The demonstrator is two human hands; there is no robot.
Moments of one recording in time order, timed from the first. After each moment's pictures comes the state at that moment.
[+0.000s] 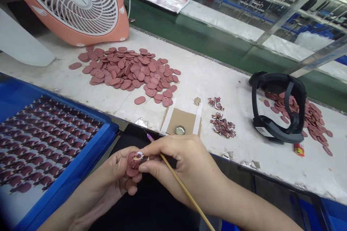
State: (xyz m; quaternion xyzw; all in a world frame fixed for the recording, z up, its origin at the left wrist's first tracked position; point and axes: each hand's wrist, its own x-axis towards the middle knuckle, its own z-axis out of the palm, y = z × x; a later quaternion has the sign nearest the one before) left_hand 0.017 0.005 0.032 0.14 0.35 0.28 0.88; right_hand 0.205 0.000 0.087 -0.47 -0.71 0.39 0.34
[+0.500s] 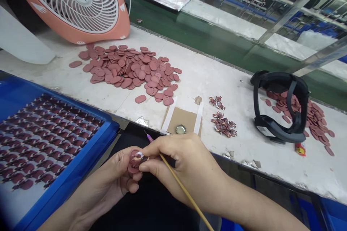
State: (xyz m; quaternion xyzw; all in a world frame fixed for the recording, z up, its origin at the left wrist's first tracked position) left_hand 0.017 0.003 0.022 0.11 0.33 0.28 0.89; right_hand 0.205 -0.001 0.086 -0.46 -0.71 0.42 0.32
